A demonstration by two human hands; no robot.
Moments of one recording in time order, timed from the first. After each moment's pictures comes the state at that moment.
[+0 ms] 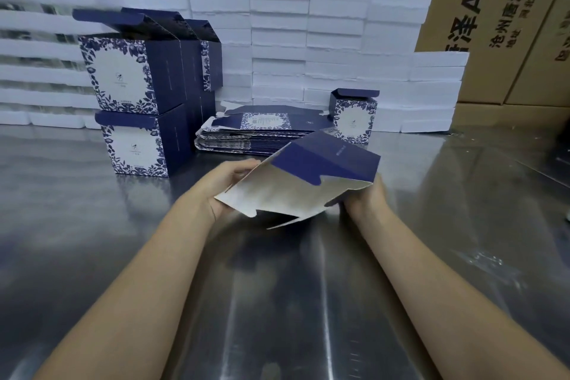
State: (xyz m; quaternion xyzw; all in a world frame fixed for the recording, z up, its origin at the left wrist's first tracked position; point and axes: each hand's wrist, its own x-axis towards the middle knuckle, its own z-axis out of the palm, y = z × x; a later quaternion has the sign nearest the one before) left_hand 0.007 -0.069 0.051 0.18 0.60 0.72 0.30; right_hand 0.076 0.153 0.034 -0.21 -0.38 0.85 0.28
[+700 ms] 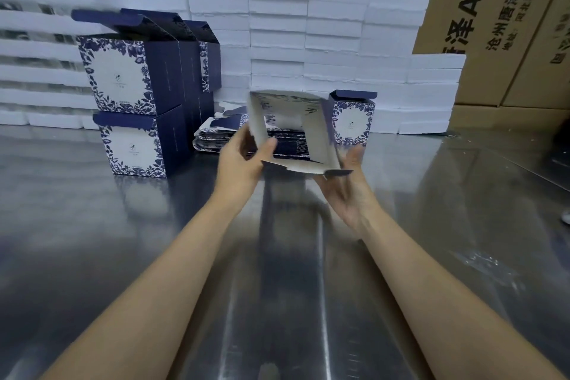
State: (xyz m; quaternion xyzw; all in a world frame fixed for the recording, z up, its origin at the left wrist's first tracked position) left_hand 0.017 -0.033 0.051 0.29 0.62 0.72 -0.13; right_hand 0.089 0.134 0.043 0.06 -0.51 0.84 0.17
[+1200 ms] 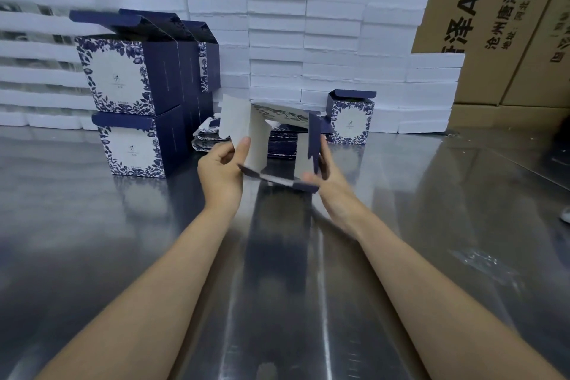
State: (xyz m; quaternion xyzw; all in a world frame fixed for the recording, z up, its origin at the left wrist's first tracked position) left_hand 0.014 -0.040 0.042 0.19 0.61 0.74 -0.21; right_hand 0.082 0.131 0.029 0.06 -0.73 0.66 0.19
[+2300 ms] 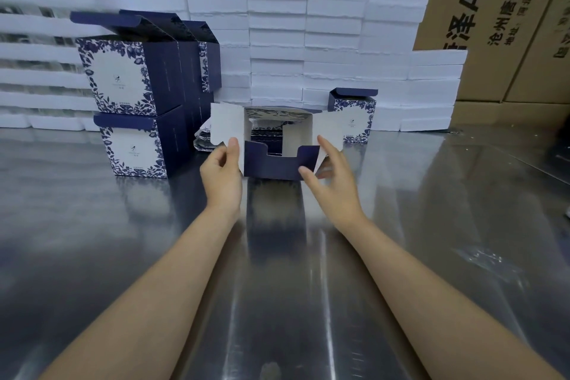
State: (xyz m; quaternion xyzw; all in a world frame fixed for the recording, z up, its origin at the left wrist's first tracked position) left_hand 0.003 -0.036 0.030 0.11 0.61 0.76 -0.18; right_hand 0.076 0.129 0.015 0.02 -0.80 0.45 0.40
